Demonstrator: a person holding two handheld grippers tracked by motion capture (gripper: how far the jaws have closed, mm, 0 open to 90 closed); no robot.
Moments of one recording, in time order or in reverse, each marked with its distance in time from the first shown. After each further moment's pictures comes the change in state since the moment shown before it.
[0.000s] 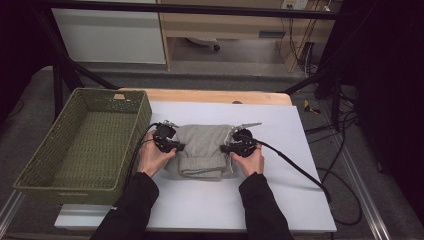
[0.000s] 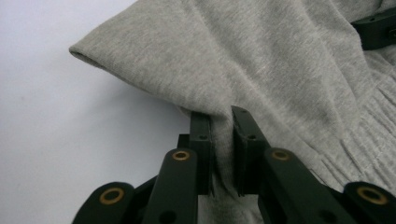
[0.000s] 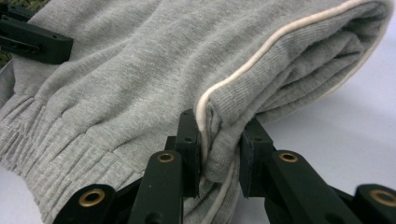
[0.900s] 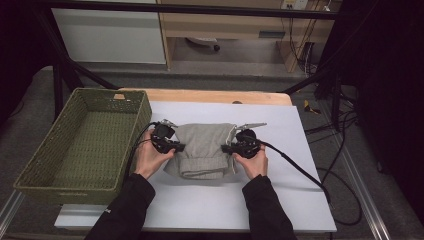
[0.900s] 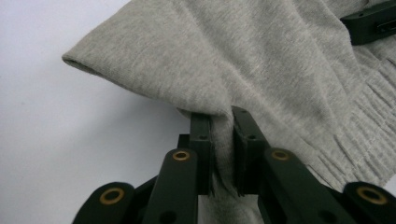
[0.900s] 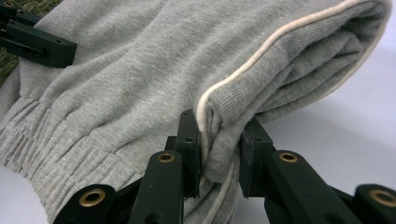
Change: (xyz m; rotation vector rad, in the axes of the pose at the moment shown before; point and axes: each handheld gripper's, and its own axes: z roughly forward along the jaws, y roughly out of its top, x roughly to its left) left arm -0.012 0.002 -0.022 -0.015 -0.032 0.026; right arm 0.008 0.000 -0.023 -0.041 0.020 -0.014
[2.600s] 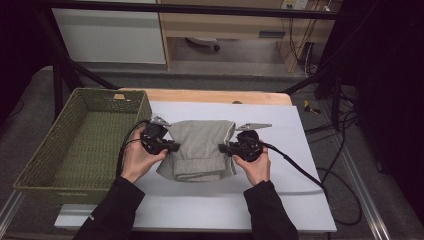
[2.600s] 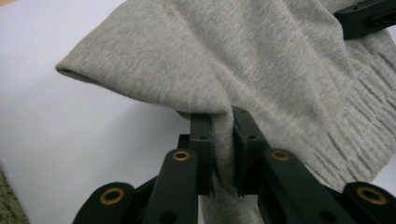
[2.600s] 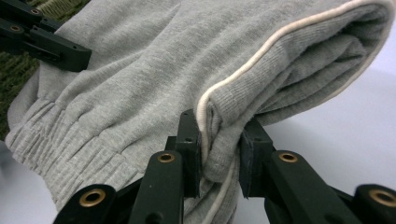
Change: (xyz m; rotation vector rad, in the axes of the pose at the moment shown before) left arm -0.015 0.004 -0.053 -0.023 -0.014 0.057; right arm 0.031 0.007 -0.037 -0.089 0.051 -0.039
